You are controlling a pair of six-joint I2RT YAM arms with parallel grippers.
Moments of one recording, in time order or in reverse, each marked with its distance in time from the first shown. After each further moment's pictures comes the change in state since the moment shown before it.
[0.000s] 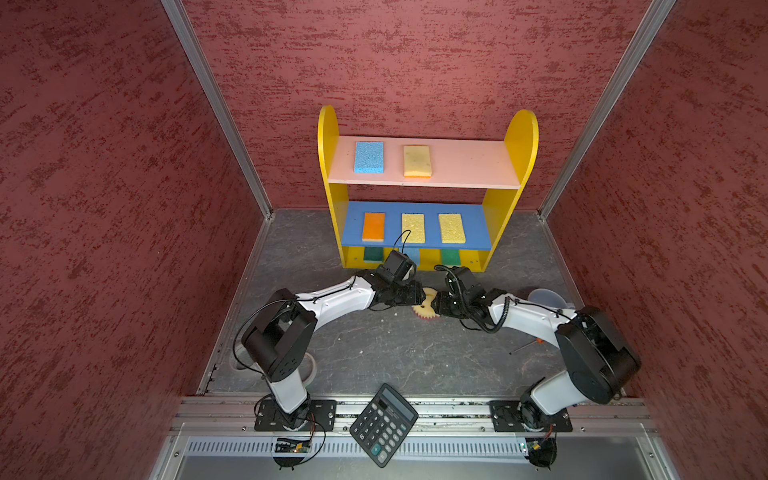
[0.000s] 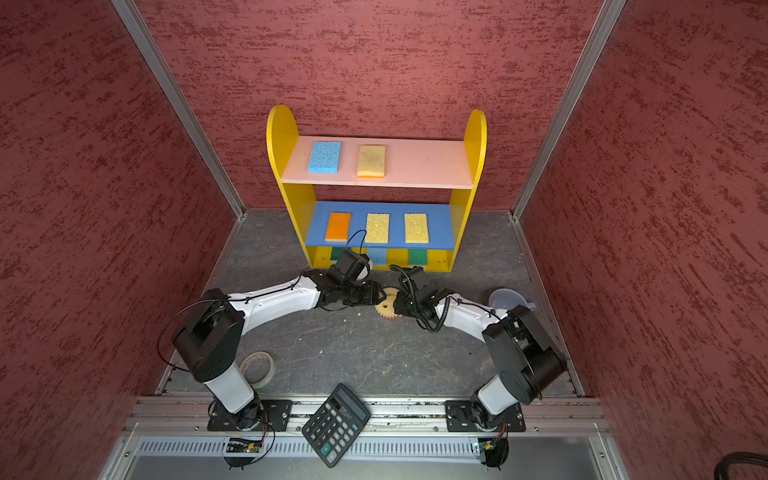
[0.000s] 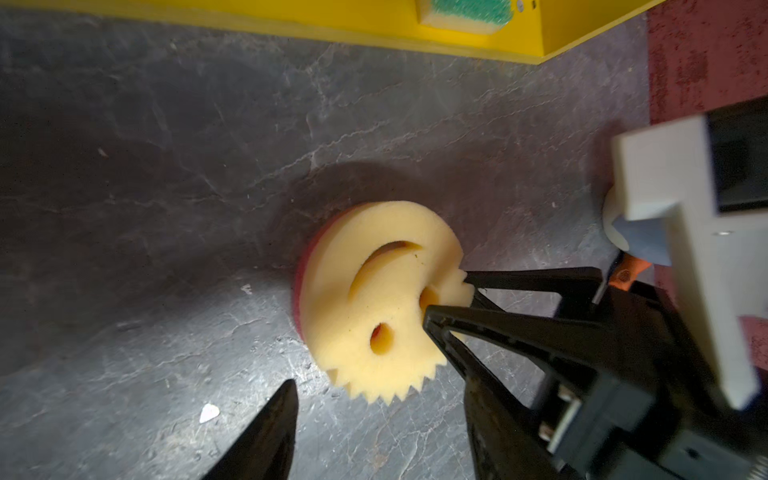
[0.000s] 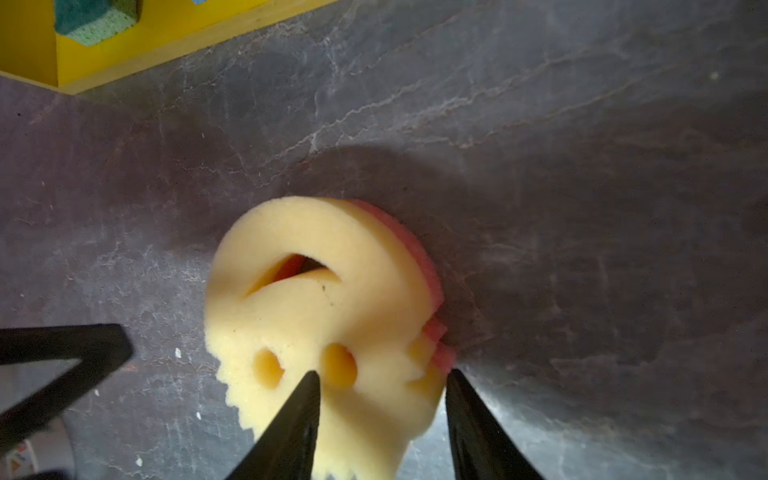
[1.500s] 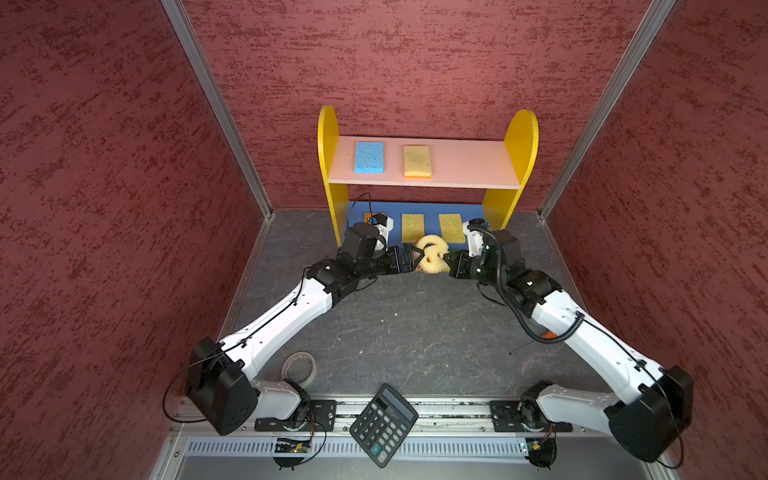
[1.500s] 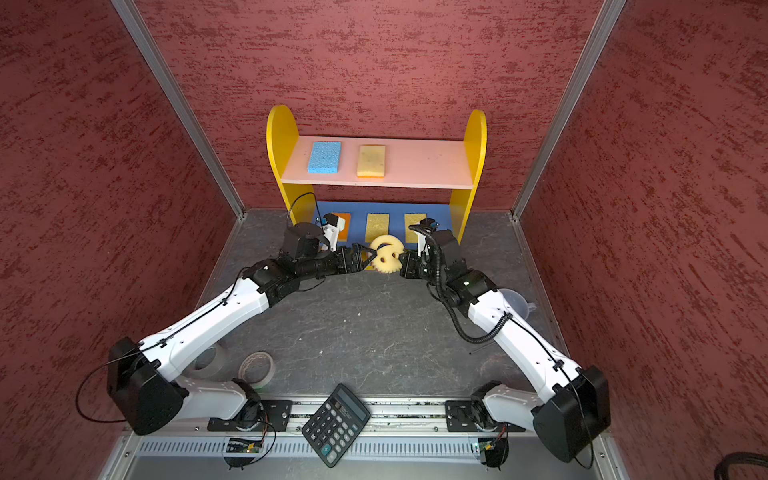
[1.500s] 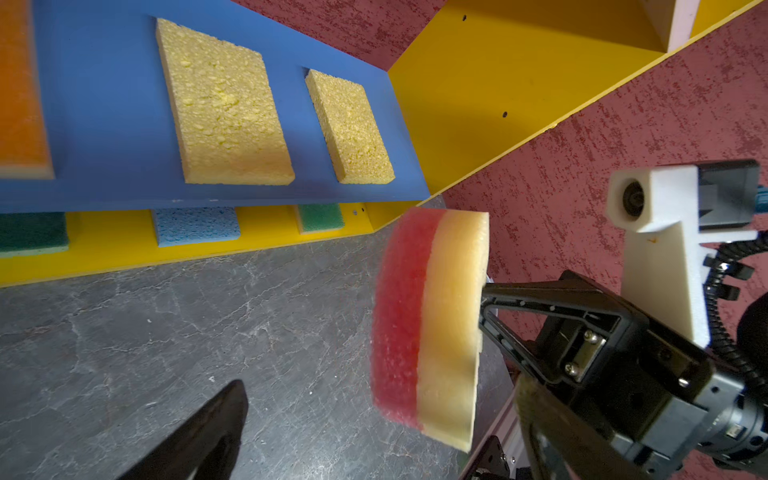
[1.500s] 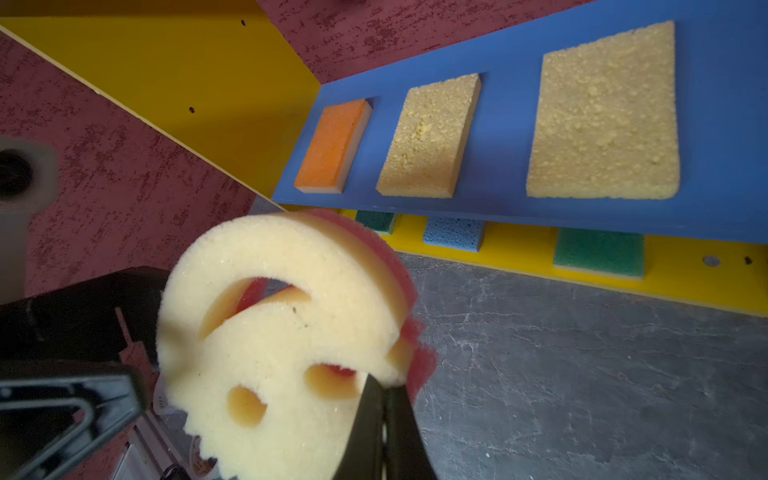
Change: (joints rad) left arm 0.107 -0.386 0.073 0.018 0.056 0.012; right arm -0.060 -0.329 0.318 -0.182 -0.059 -0.188
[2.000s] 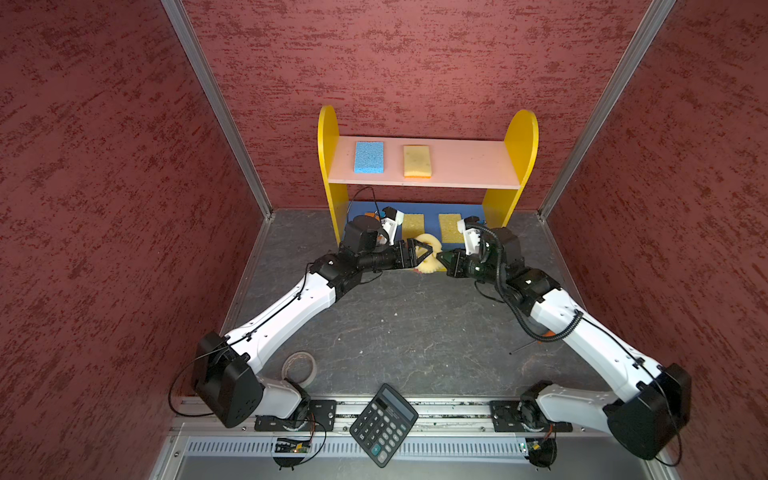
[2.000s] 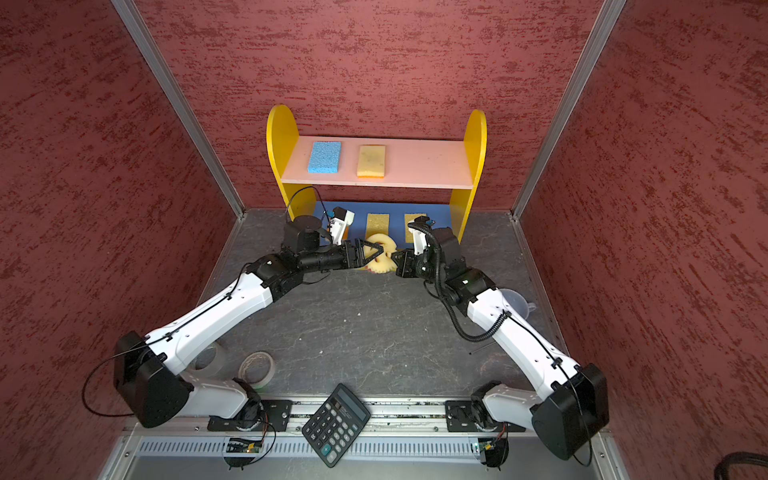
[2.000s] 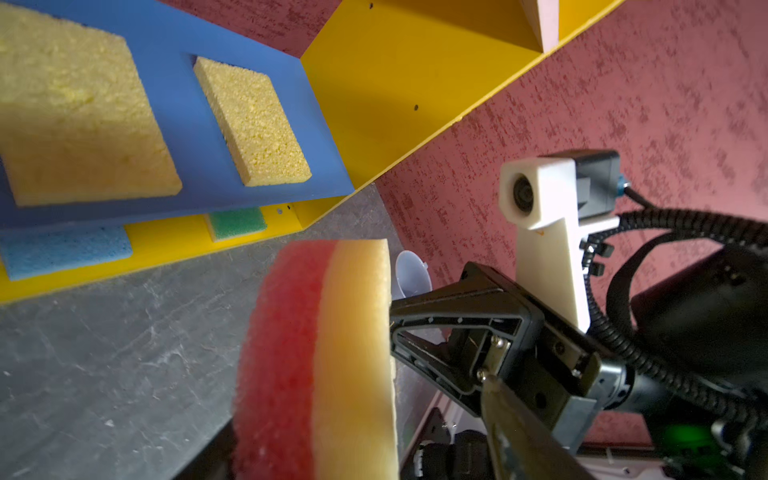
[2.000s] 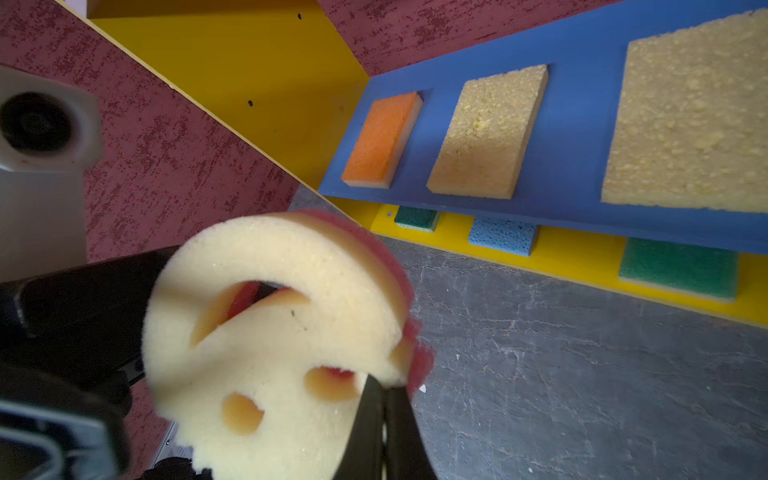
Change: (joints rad) left arm 0.009 0.038 0.045 0.097 0.178 -0.045; right arm -0.001 0.013 0.003 0.047 -0.106 0.019
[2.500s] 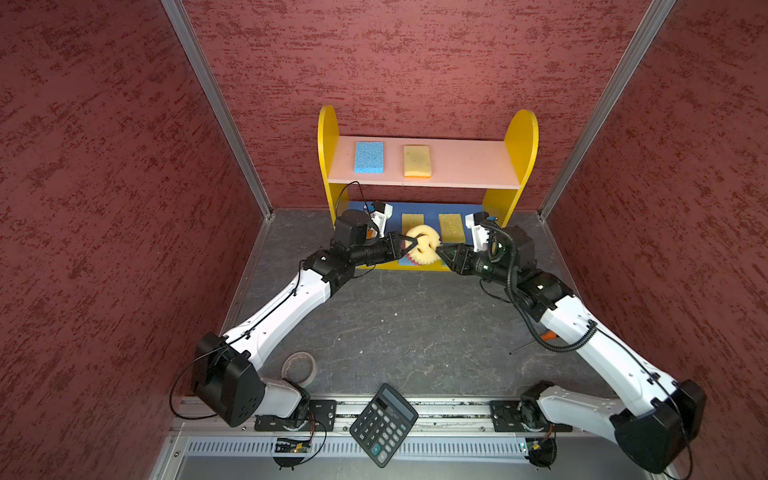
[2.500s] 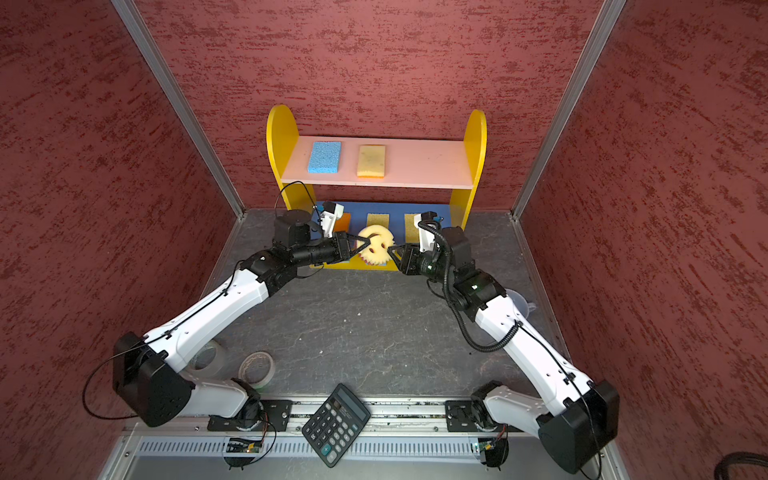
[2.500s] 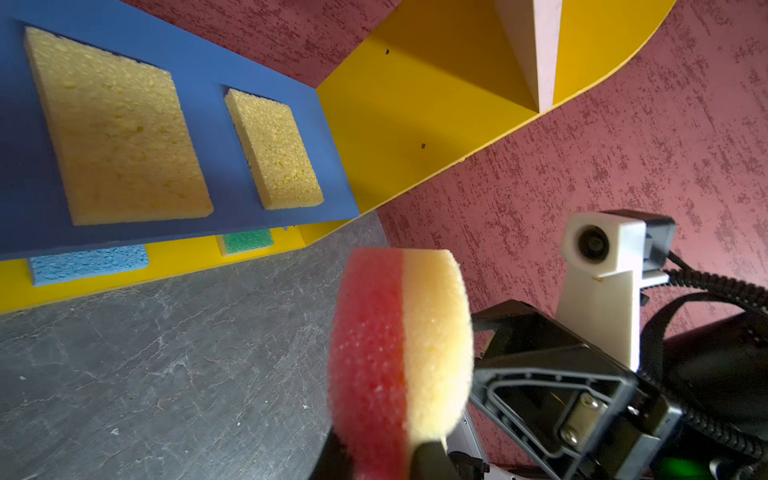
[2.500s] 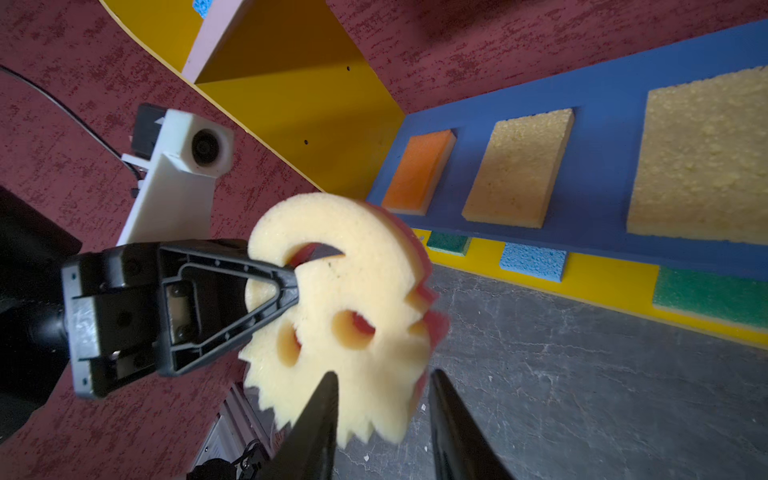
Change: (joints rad) left arm 0.092 0.002 0.004 0.031 0.047 -0.062; right arm -0.003 -0.085 0.000 0.049 -0.040 0.056
